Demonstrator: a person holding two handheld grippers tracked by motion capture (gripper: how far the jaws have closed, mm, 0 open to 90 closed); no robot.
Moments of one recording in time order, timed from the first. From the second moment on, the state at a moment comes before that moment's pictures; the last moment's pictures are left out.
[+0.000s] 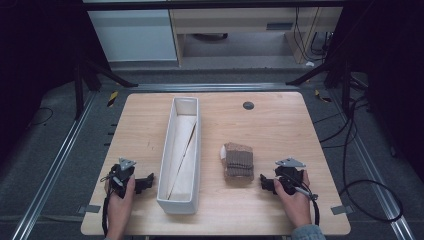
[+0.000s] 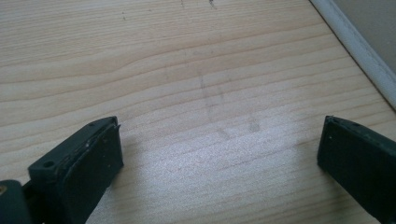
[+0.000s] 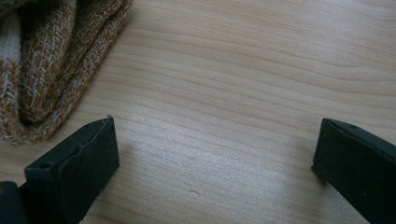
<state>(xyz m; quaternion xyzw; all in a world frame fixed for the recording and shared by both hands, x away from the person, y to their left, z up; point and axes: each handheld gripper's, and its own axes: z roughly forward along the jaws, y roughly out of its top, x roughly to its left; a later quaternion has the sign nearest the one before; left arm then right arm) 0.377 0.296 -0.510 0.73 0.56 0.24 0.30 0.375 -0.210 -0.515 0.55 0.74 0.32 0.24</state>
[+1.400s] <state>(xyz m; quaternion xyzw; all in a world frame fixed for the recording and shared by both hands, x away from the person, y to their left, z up) 0.368 0.298 -0.511 0.74 0.55 0.24 0.30 0.378 -0.174 -0.396 0.32 0.88 0.31 0.18</state>
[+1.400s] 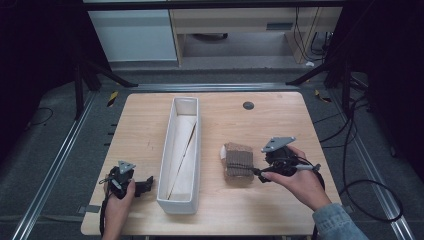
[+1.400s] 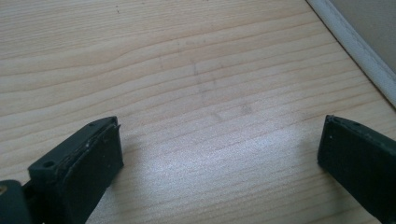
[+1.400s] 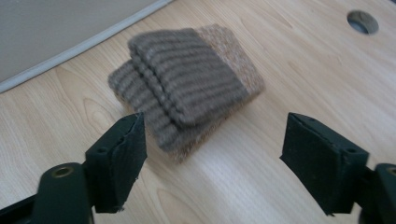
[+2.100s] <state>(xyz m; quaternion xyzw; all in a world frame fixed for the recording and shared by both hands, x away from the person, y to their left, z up) 0.368 0.298 -0.511 0.74 0.55 0.24 0.30 0.395 -0.126 -0.387 0.22 0.93 0.24 0.18</state>
